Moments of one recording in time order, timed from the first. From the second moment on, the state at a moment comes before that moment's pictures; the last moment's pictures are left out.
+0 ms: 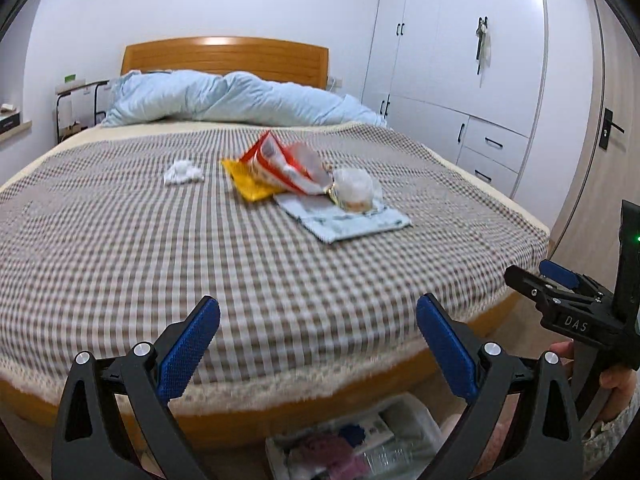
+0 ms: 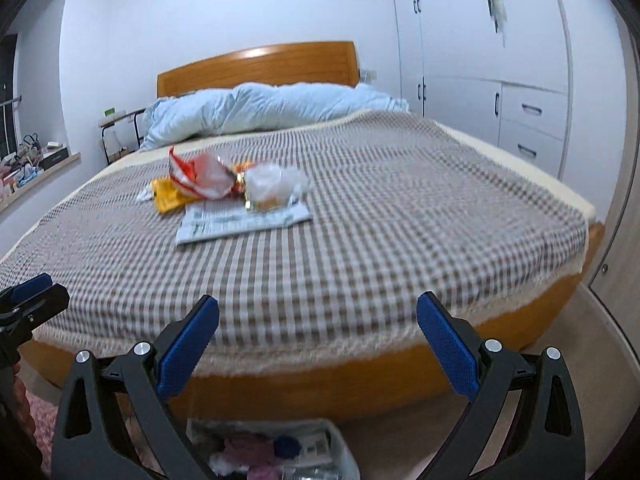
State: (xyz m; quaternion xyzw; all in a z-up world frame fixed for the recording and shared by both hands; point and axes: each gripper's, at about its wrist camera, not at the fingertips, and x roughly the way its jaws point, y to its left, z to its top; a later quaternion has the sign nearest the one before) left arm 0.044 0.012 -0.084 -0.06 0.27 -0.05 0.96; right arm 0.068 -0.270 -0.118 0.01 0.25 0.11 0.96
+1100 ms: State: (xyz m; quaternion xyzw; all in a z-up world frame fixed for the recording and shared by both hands) left arm 0.171 0.038 -0.020 -0.07 0.18 -0.01 0.98; right arm 0.216 -0.217 -0.047 0.04 0.16 0.15 0.97
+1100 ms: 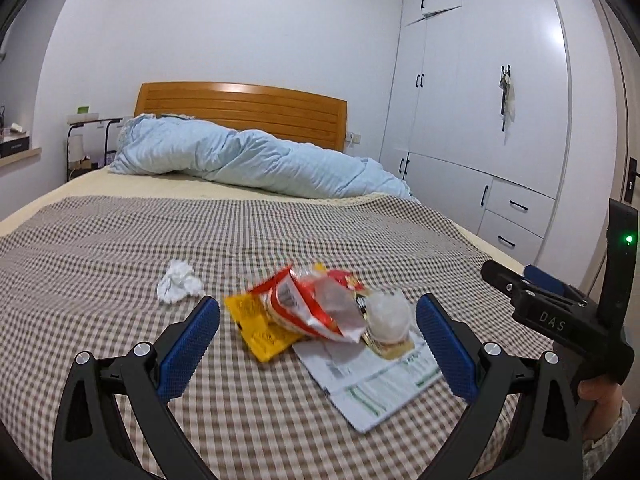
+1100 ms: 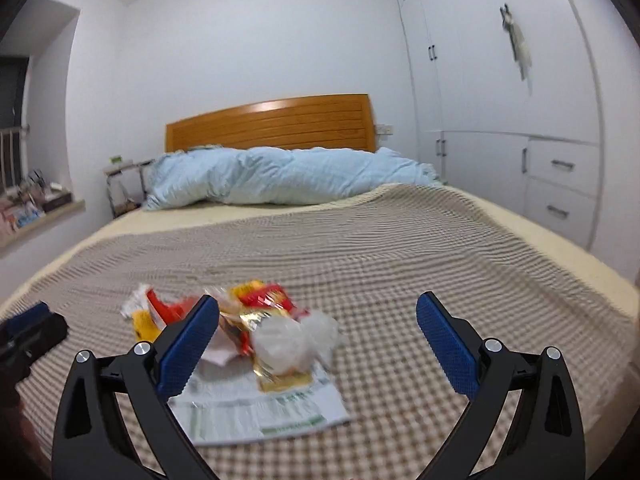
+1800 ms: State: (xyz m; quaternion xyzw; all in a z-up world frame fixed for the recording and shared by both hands) left arm 0.251 0.064 -0.051 -0.11 0.23 -0.03 0.97; right arm 0.332 -0.154 -0.133 0.03 0.38 0.08 0.92
